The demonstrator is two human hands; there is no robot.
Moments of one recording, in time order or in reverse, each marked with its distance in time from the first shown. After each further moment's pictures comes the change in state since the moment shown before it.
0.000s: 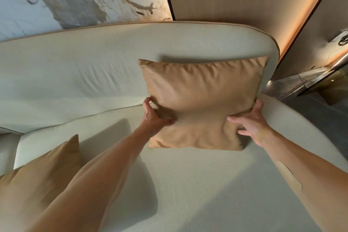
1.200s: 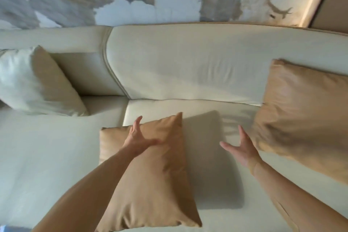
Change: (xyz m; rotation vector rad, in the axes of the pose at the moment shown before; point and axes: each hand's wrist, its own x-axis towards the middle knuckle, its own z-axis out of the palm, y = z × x) left_hand -0.155 -0.232 -0.328 0.106 0.317 -0.257; right_hand -0.170 0.058 0.320 -0.615 -0.370 -0.150
